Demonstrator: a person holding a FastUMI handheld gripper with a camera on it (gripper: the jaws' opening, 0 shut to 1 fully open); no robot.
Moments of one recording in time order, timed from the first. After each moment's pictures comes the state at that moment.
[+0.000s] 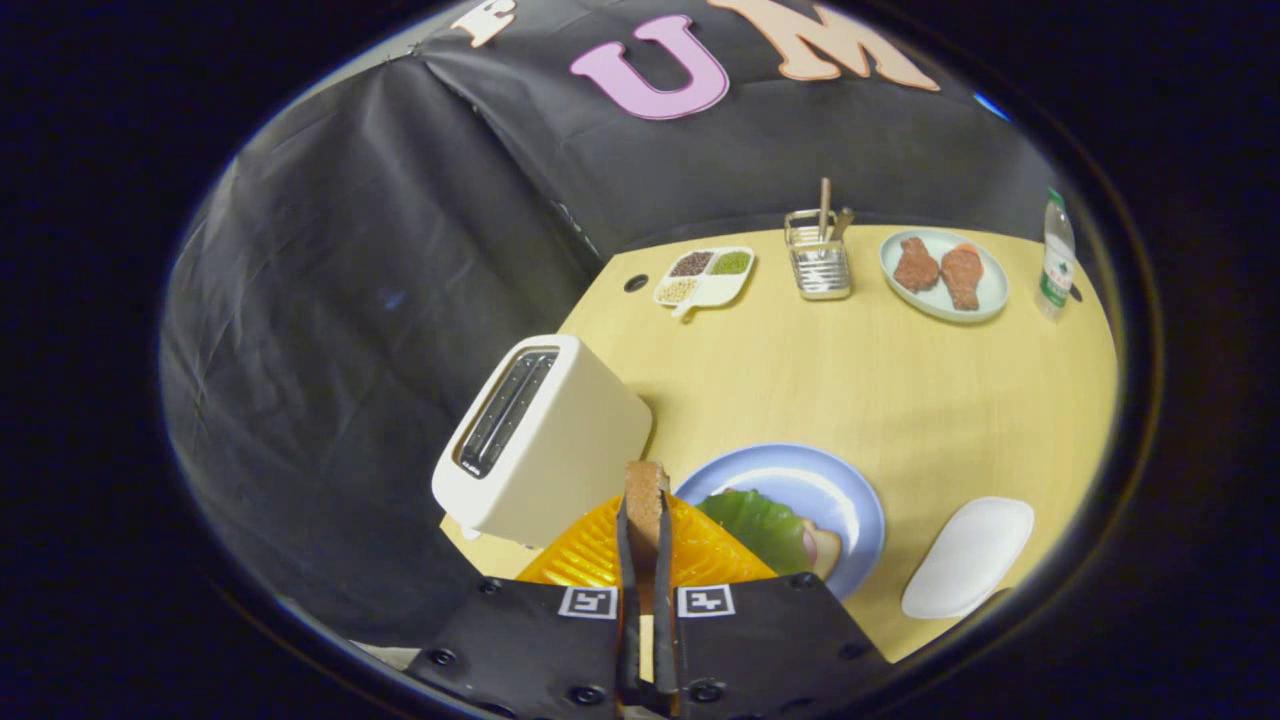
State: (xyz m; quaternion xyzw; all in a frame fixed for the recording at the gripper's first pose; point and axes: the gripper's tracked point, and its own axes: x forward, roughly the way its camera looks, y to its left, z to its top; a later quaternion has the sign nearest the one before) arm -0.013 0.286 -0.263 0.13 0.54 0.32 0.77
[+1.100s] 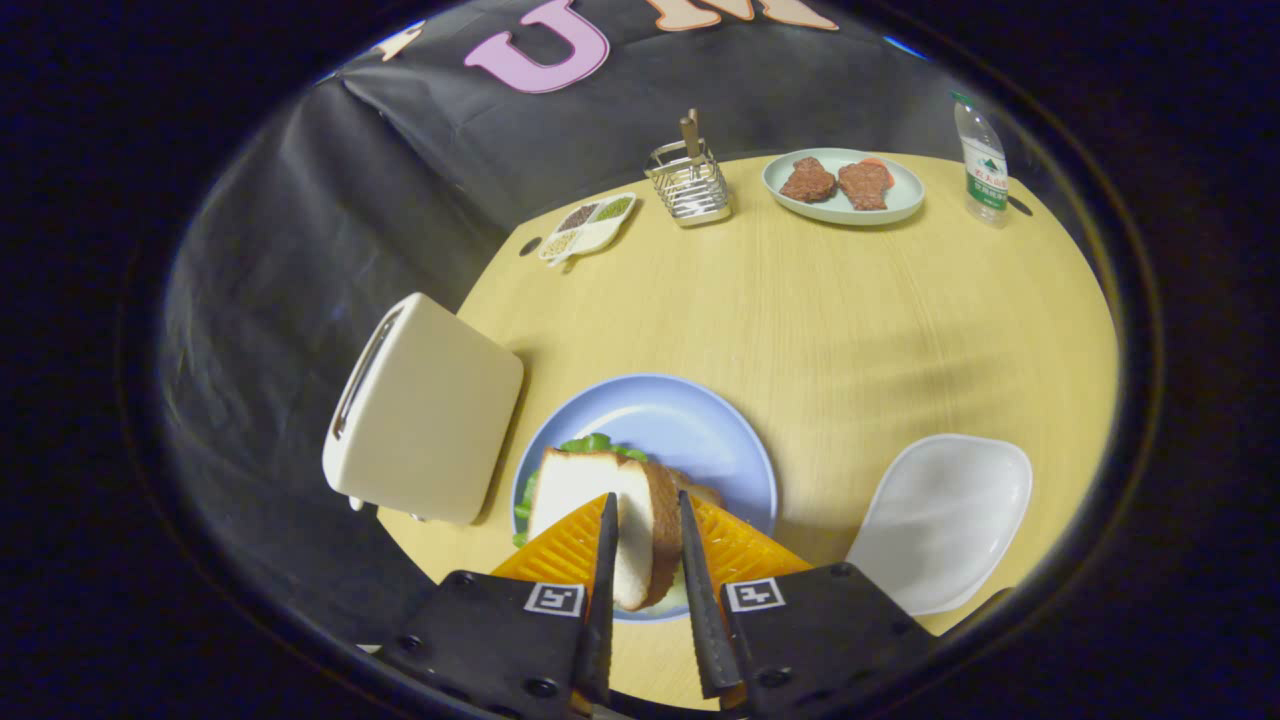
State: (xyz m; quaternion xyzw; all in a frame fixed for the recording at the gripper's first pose) arm -0.020 0.205 -0.354 0.10 0.59 0.24 0.76
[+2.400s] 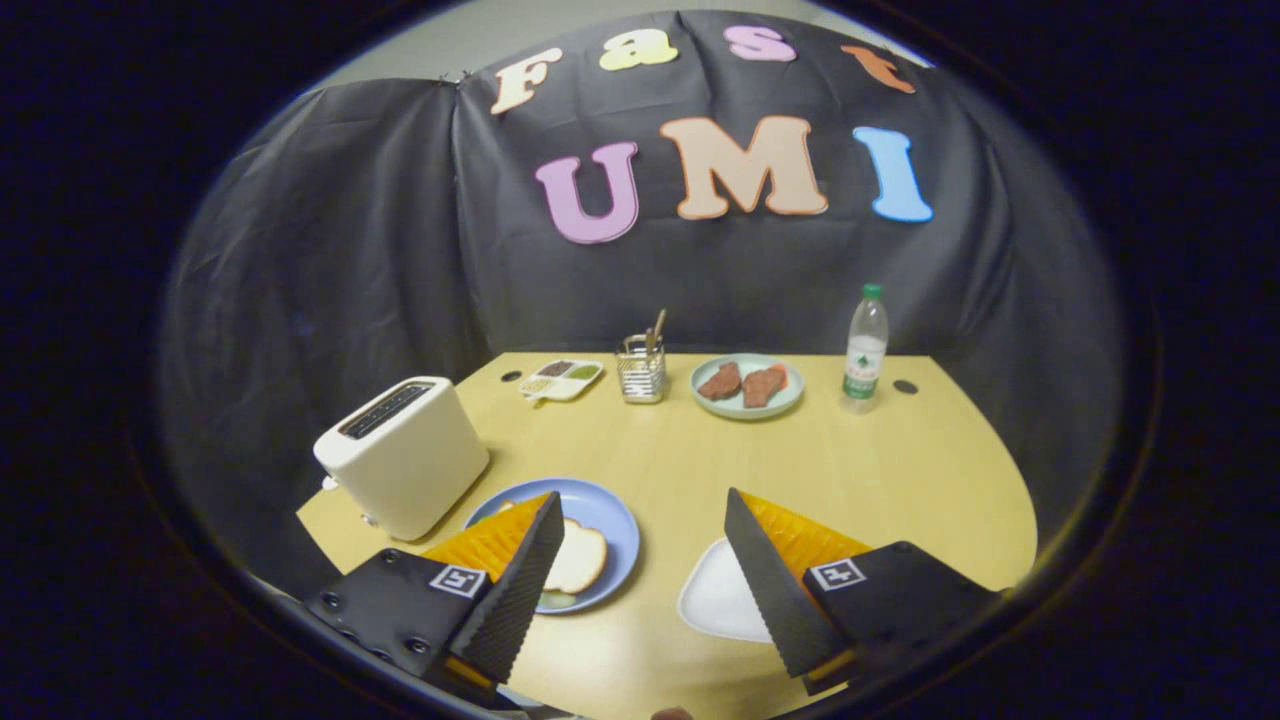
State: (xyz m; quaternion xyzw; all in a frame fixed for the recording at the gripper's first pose) arm -0.010 0.090 -0.216 0.02 0.30 0.18 0.94
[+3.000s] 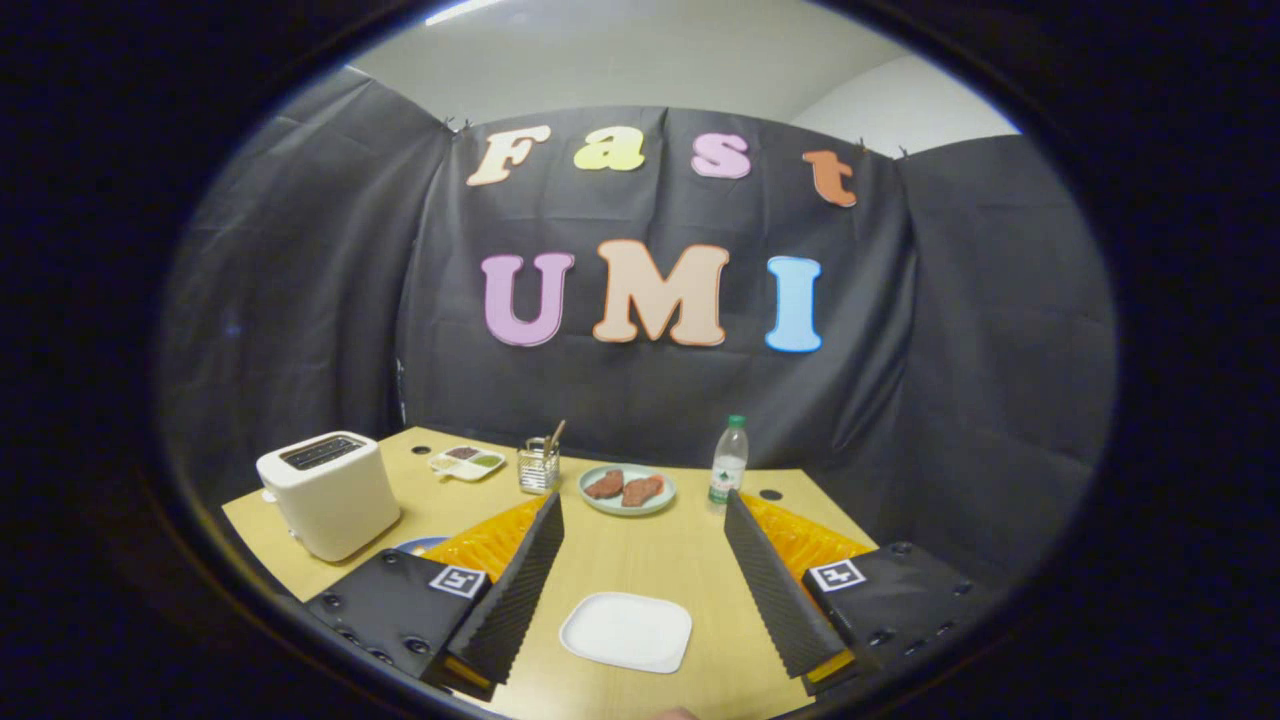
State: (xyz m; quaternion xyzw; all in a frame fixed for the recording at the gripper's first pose) arm -0.025 0.007 -0.111 -0.04 0.12 0.06 0.99
